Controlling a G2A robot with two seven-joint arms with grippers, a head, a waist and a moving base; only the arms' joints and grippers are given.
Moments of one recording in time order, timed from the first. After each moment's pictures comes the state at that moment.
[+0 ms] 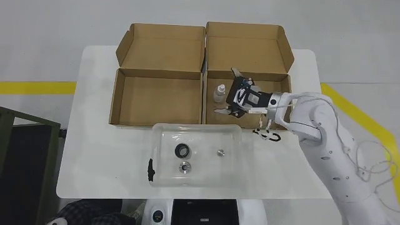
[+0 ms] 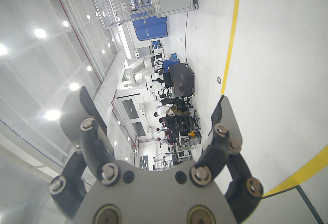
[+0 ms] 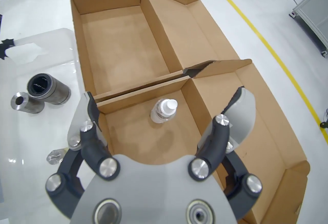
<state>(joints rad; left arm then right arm) -0.01 -0.37 -0.75 -1.25 2.03 -0.40 0.22 -1.02 -1.10 1.17 -1.86 -1.09 -0.75 0.56</state>
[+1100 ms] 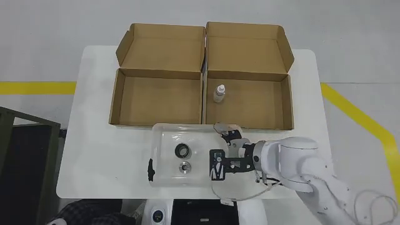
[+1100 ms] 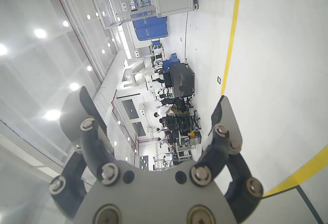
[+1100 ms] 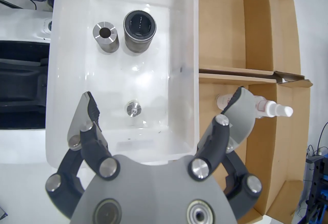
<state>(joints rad) -0.01 -0.37 -0.75 -1.25 2.03 -0.40 0.22 -1.28 -1.04 1.06 -2.17 -1.30 -0.91 0.83</state>
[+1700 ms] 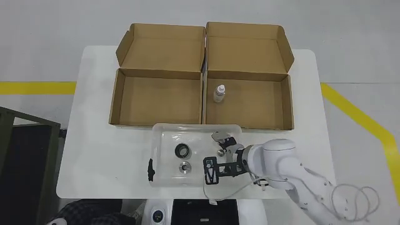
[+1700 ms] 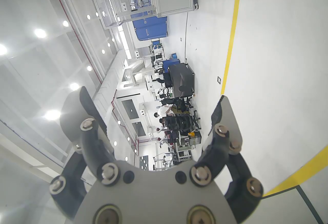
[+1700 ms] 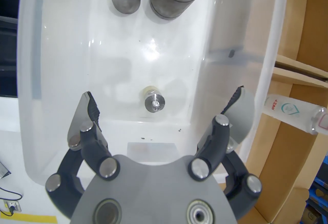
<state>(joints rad) -0.01 -0.37 -0.75 -1.25 2.03 -0.40 0.22 -1.20 -1.03 0.89 -2.05 -1.38 -0.92 0.90</state>
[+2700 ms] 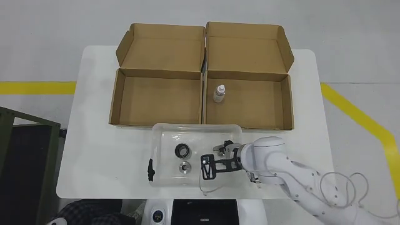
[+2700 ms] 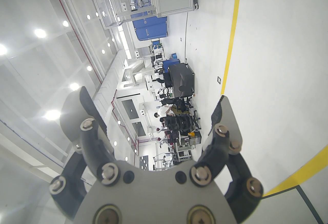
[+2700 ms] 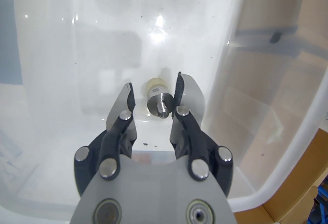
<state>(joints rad) -0.01 -0.37 -0.75 -1.25 2.03 -0.40 0.22 -1.06 -1.00 0.73 -1.97 -1.31 -0.80 1.02</state>
